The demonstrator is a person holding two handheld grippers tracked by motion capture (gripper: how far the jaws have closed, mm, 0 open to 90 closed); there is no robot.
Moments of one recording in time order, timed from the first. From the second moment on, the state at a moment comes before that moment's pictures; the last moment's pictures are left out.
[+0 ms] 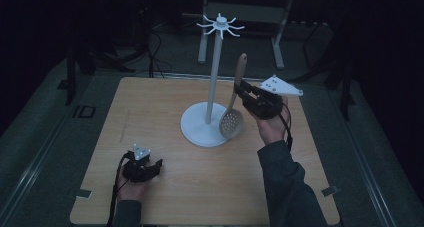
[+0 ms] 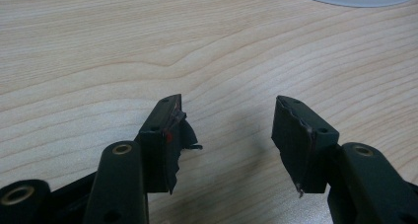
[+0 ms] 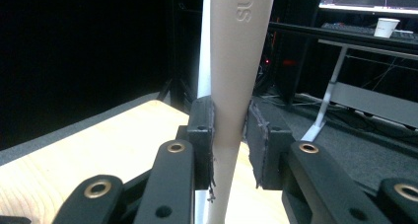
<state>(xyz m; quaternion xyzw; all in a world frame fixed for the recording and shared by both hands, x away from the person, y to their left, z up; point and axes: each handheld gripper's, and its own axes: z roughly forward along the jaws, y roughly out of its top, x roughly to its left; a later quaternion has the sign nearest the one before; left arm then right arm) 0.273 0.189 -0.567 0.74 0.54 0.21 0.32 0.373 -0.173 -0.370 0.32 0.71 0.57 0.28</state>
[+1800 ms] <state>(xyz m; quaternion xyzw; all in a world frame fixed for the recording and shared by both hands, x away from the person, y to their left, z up) 0.273 0.191 -0.567 0.74 0.55 0.21 0.32 0.404 -0.159 -0.327 0.31 0.71 0.57 0.27</state>
